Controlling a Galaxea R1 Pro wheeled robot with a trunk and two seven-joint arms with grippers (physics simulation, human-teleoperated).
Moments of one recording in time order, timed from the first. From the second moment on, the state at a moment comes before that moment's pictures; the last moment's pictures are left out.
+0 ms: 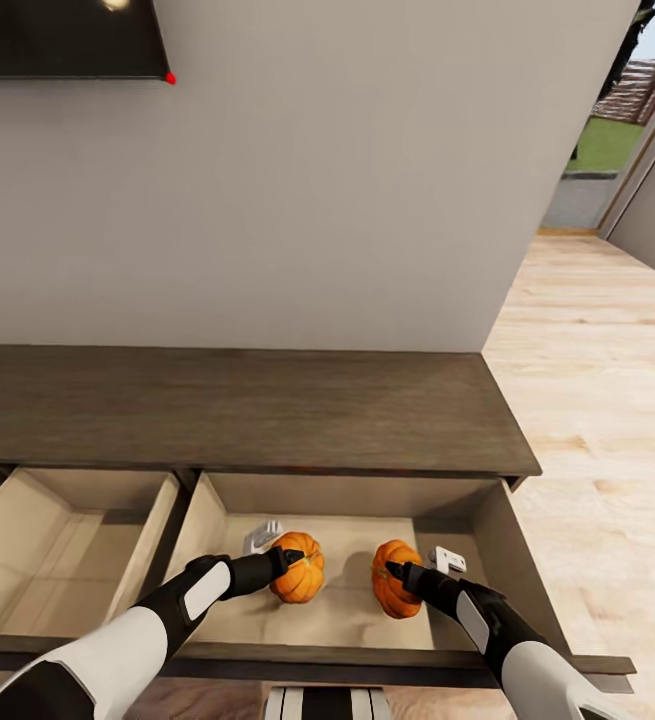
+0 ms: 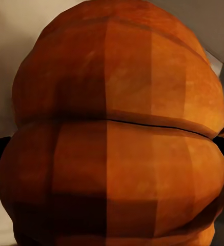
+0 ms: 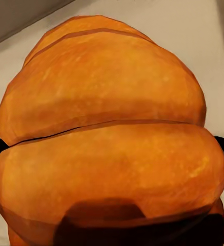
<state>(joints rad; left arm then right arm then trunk) -0.76 0.00 -0.58 -0.29 1.04 0.35 -0.24 -0.66 0.04 -0.40 -0.32 0.03 0.22 0.36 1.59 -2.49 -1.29</state>
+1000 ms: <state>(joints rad) -0.76 0.00 -0.58 -0.29 1.04 0.35 -0.24 -0.67 0.04 -0.40 -0.38 0.03 0.21 0.37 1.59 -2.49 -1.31</state>
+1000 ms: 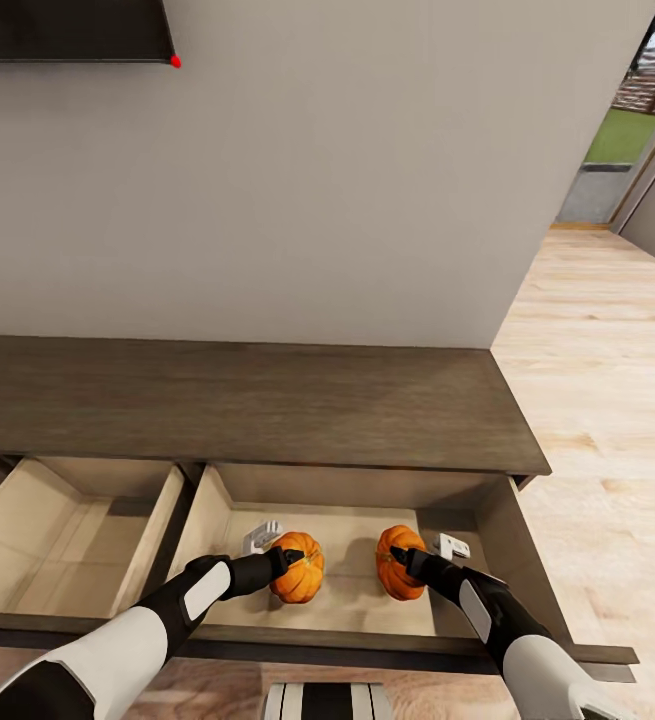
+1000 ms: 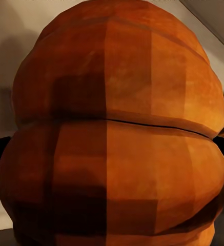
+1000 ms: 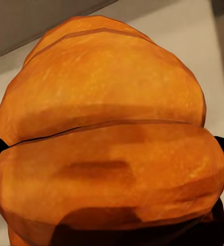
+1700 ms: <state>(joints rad) -0.76 0.00 -0.58 -0.30 1.04 0.35 -0.24 -0.66 0.03 -0.41 -0.40 0.04 0.22 0.34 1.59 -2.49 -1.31</state>
